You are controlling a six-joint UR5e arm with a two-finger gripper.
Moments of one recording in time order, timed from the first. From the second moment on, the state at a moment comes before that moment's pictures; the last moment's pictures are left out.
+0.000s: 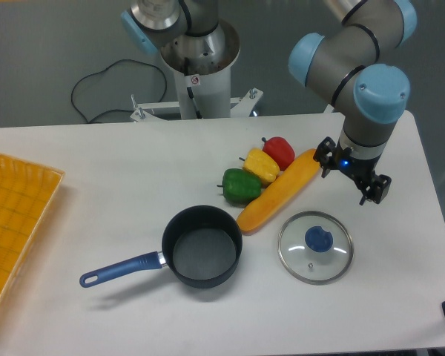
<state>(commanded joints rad) 2.76 -1.94 -1.52 -1.21 1.59 1.47</state>
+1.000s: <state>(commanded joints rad) 2.82 -1.90 -1.73 -1.19 1.52 1.46</state>
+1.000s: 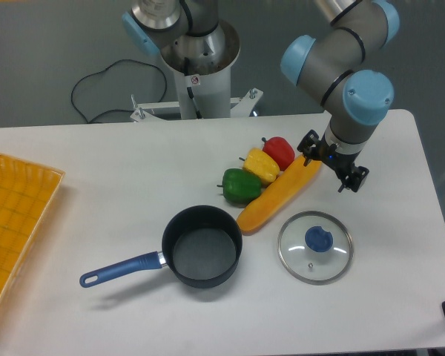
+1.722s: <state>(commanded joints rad) 2.83 -1.92 -1.83 -1.18 1.50 1.41</state>
